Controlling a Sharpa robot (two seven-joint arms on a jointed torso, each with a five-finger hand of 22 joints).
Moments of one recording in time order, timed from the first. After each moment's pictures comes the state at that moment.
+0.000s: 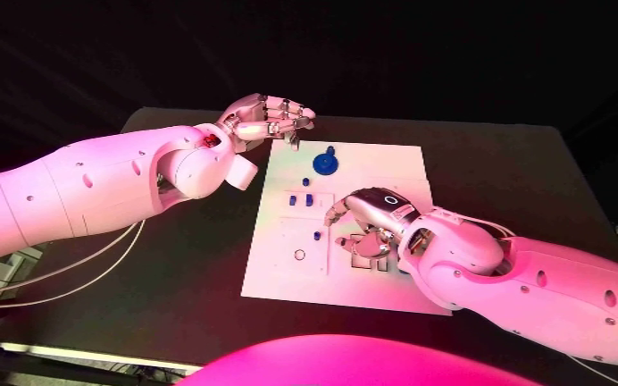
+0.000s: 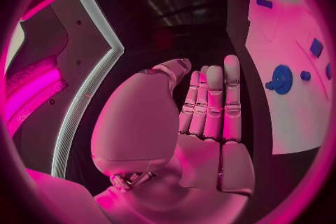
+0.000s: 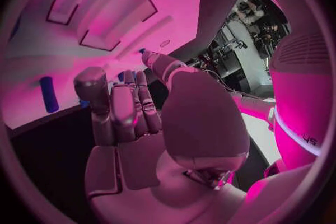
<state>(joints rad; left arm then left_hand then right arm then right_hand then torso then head) 1.16 -0.92 0.00 1.50 -0.19 -0.08 0.32 1.45 -0.22 0.46 0.18 0.30 0.90 0.18 0.25 0.41 1.00 0.12 0.36 0.29 1.03 0.04 1.09 0.65 0.18 0.97 0.13 0.83 0.67 1.06 -0.71 -0.13 1.73 -1.65 -0.35 -0.18 1.35 -0.24 0.48 0.01 0.25 0.96 0.12 0.16 0.43 0.98 0.12 0.13 0.07 1.44 0.02 1.23 1.08 0.12 1.33 0.12 0.90 1.26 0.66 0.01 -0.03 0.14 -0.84</state>
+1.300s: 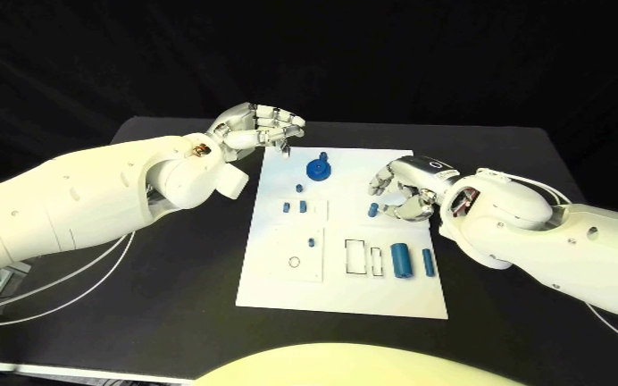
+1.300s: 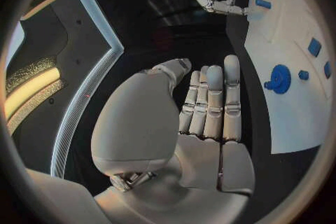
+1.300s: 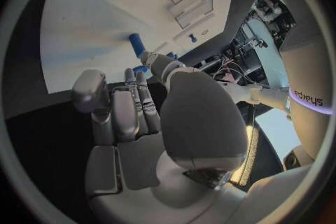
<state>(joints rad) 1.16 -0.92 0.00 1.49 -0.19 -0.07 0.32 1.45 -0.22 0.46 0.18 0.30 0.90 0.18 0.26 0.41 1.00 0.12 0.36 0.29 1.02 0.05 1.09 0.65 0.18 0.97 0.13 0.83 0.67 1.18 -0.83 -0.11 1.65 -1.55 -0.27 -0.18 1.36 -0.24 0.49 0.01 0.26 0.98 0.14 0.14 0.42 1.01 0.10 0.20 0.07 1.46 0.02 1.28 1.12 0.12 1.38 0.11 0.98 1.30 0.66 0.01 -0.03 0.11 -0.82</state>
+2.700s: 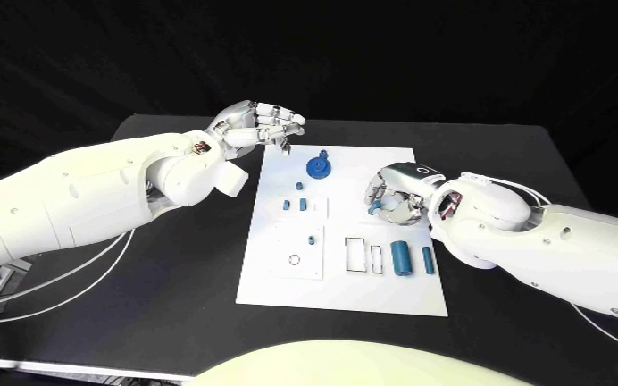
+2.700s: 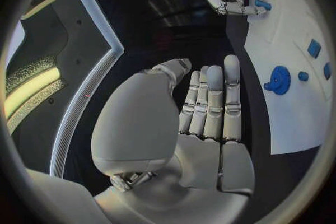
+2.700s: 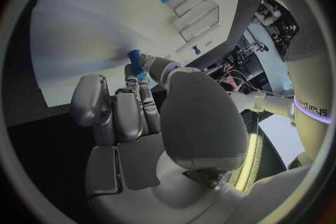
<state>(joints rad) 1.16 -0.92 0.00 1.49 -0.19 -0.06 0.32 1.45 -0.22 0.46 0.18 0.30 0.90 0.18 0.26 0.41 1.00 0.12 0.36 0.29 1.02 0.05 1.09 0.65 0.18 0.97 0.13 0.83 0.67 1.15 -0.77 -0.12 1.60 -1.58 -0.23 -0.21 1.39 -0.19 0.61 0.01 0.16 1.06 0.13 0.18 0.45 1.12 0.11 0.25 0.07 1.47 -0.02 1.30 1.14 0.11 1.42 0.08 1.06 1.31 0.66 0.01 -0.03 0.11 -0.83</state>
